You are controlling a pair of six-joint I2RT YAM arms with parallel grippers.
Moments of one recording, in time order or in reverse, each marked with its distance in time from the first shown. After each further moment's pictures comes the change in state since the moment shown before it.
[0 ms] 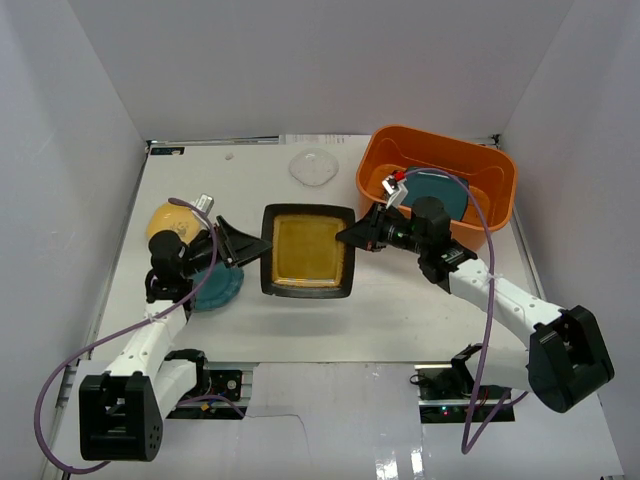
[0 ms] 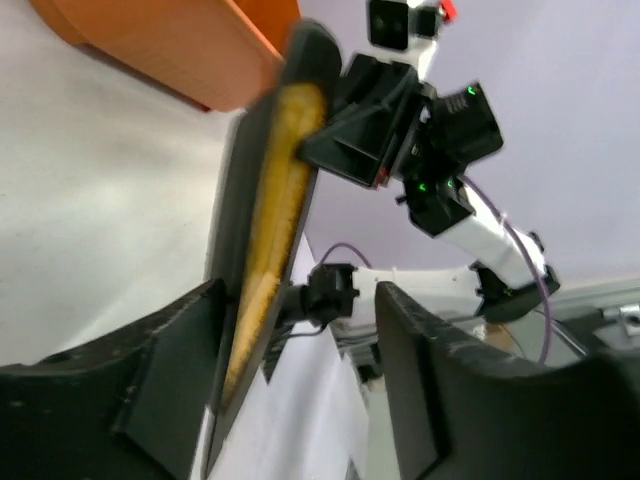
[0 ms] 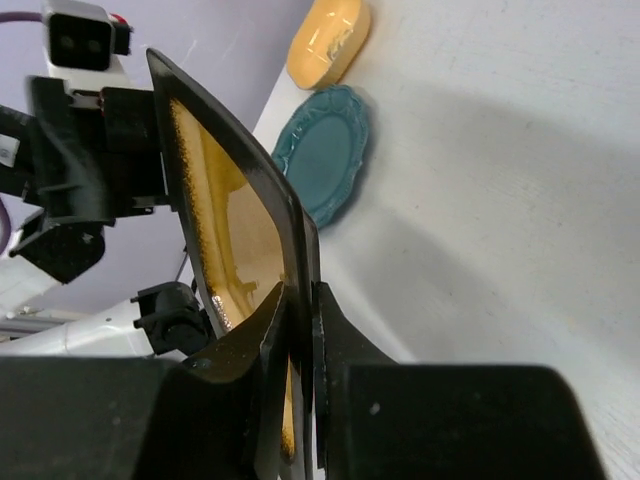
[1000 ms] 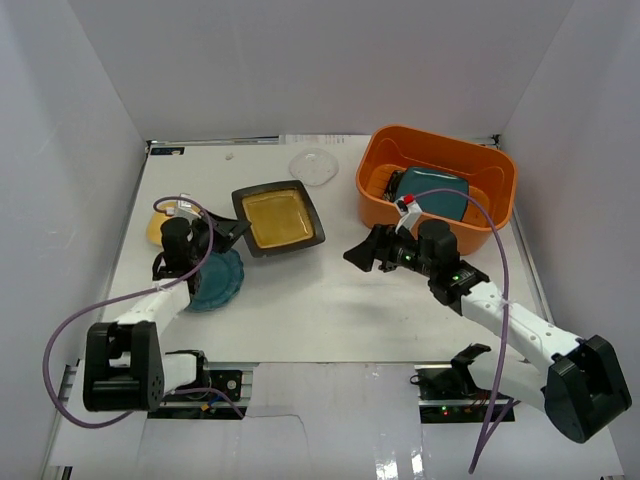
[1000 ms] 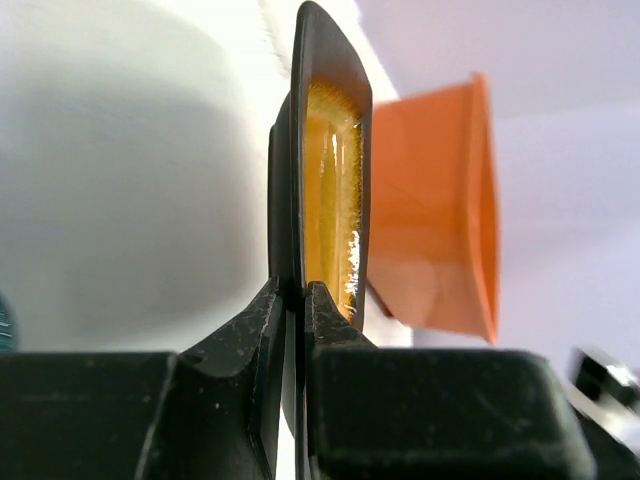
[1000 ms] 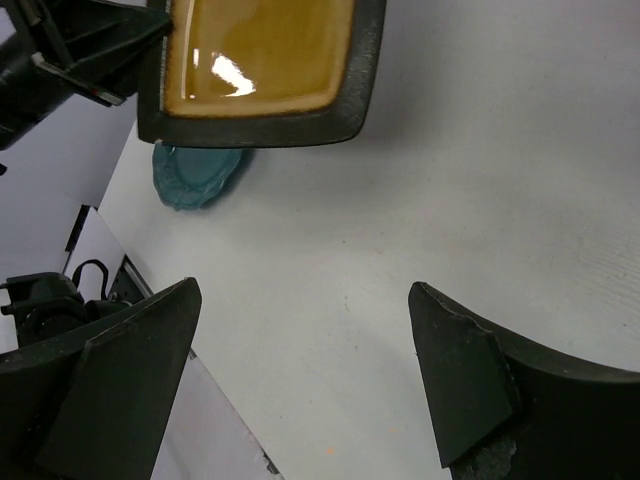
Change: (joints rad) left arm 0.022 0.296 0.073 -0.100 -0.595 0.167; right arm 0.018 -0.194 -0.156 -0.160 0.198 -0.188
